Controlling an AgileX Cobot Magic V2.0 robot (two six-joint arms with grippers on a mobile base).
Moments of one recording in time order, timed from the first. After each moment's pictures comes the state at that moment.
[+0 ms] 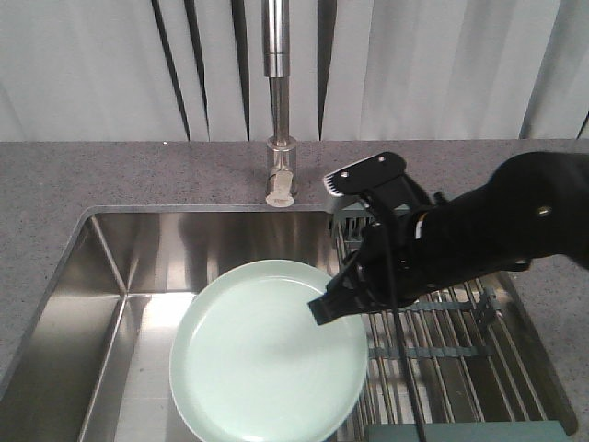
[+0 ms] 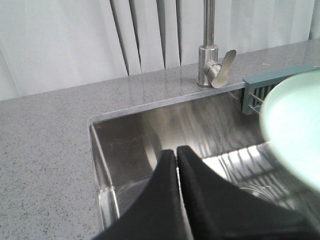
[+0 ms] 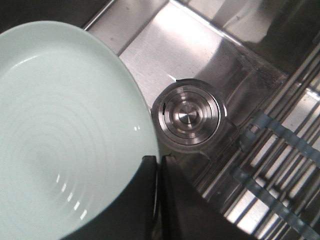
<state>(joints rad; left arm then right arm) 0.13 0.04 -0.42 -0.56 0.77 0.41 0.52 1.45 -1.09 0.35 0.74 -0.30</state>
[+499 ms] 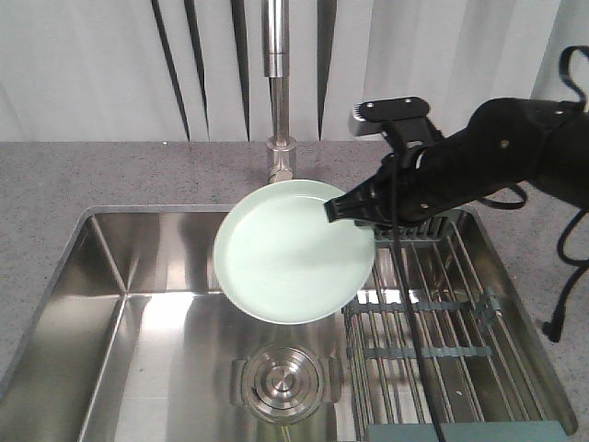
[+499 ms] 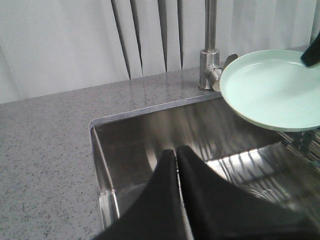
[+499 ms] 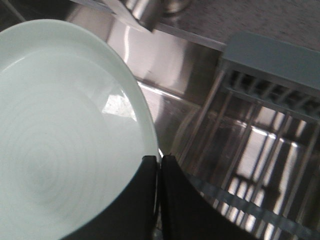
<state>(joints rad) 0.13 0.04 -0.42 -0.56 0.76 0.41 0.36 1.63 -1.31 0.24 0.71 -0.15</state>
